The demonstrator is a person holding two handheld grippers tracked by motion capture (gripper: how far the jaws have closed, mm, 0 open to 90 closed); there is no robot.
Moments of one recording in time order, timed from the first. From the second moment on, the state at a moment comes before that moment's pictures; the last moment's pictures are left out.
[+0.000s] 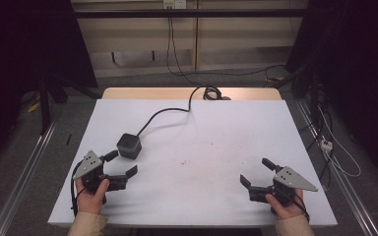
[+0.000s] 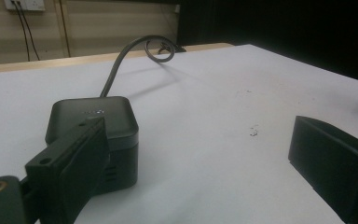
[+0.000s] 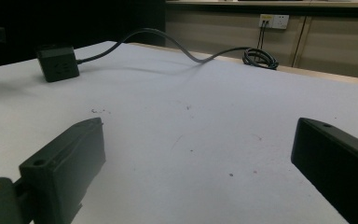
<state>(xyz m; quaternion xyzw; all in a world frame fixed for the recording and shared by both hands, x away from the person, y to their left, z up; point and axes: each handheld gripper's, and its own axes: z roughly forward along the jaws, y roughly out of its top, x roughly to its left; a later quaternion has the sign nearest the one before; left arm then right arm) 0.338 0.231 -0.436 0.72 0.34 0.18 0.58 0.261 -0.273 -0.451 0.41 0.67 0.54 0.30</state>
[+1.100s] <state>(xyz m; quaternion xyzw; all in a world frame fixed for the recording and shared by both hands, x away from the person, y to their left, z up) 0.350 0.231 -0.426 0.71 0.35 0.17 0.59 0.264 -0.271 -0.449 0.41 0.67 0.54 0.31</state>
